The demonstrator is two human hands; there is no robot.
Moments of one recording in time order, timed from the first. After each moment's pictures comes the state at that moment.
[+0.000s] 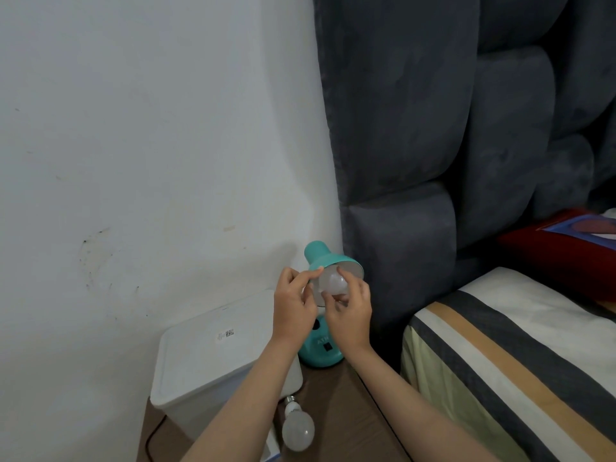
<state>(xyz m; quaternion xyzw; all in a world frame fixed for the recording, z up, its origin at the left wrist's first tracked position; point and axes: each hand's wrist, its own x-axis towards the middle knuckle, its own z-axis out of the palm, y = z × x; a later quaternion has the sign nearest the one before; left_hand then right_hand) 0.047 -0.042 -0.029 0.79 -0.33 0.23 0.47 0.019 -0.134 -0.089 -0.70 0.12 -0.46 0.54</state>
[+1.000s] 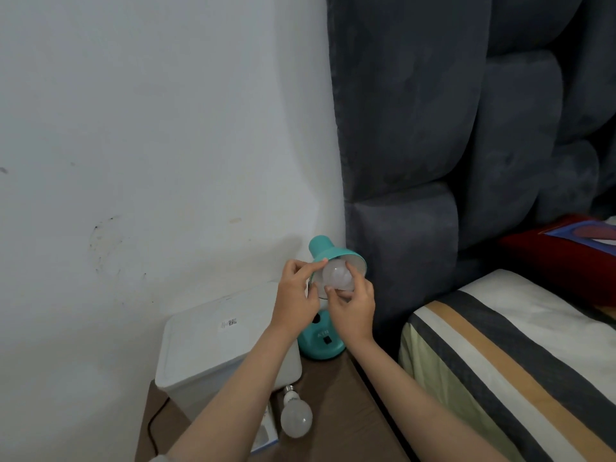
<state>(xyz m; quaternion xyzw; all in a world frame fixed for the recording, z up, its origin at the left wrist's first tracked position) 0.047 -0.034 -0.025 0.80 -0.36 0.16 0.45 0.015 -0.137 -0.087 -0.70 0.15 -0.42 0.56</state>
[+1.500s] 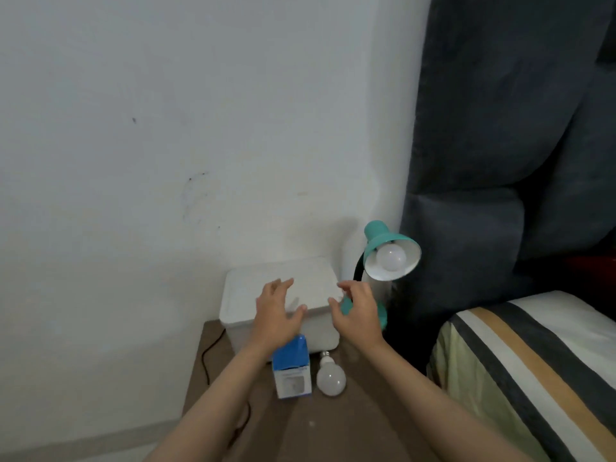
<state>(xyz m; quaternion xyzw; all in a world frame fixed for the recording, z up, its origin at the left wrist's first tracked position) 0.014 0.103 -0.067 0.90 -0.15 0.09 0.40 -0.002 -0.067 -0.105 -0.84 0.02 -0.35 0.42</state>
